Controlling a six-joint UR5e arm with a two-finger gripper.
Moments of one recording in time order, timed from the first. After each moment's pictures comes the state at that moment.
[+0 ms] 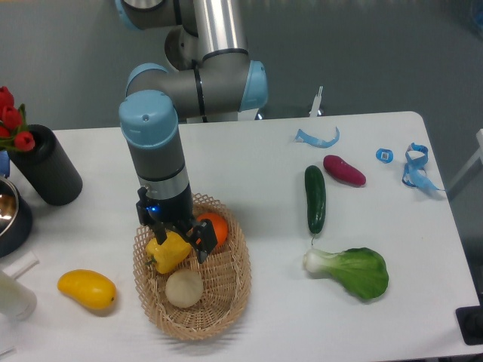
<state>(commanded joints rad) 2.17 -1.91 -1.73 -0.77 1.59 0.85</state>
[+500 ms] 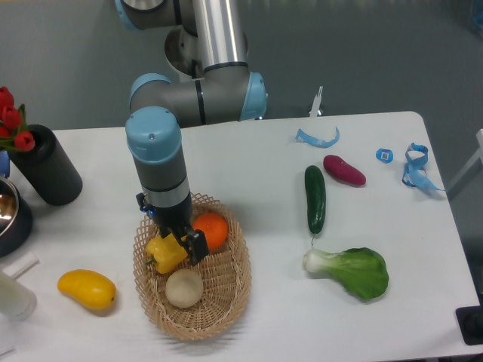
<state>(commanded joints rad) 2.18 -1.92 -1.83 -0.76 1.51 1.08</state>
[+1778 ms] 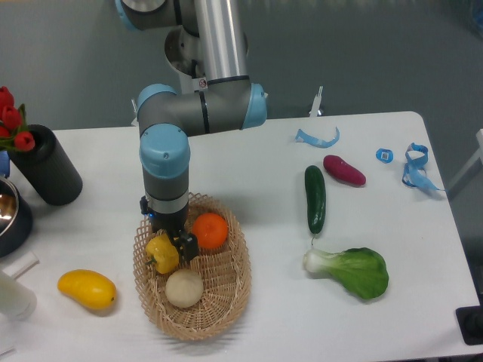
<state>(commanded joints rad) 2.18 -1.97 -1.84 -0.76 1.45 1.01</state>
